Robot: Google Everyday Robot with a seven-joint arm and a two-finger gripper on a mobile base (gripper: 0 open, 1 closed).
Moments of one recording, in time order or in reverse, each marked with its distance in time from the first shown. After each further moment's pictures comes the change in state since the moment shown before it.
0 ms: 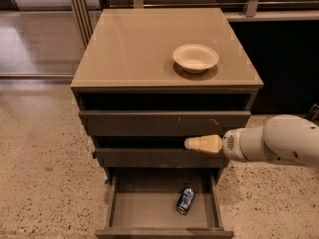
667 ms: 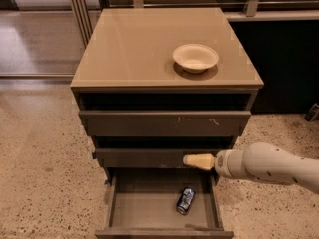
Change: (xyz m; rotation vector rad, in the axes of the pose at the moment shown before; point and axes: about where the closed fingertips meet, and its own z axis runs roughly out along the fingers) arm 0.044 -0.062 0.084 0.072 0.007 0.083
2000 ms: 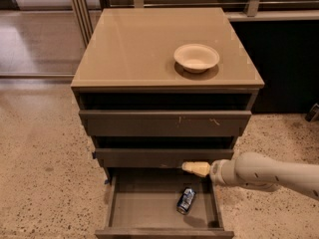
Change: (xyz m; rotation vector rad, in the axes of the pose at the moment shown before) arm 0.028 -0.033 0.079 -0.039 0.067 0.147
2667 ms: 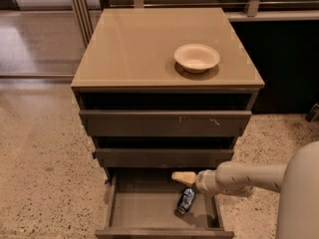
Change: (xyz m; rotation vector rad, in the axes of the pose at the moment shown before) arm 0.036 -0.024 0.106 -0.001 0.090 0.102
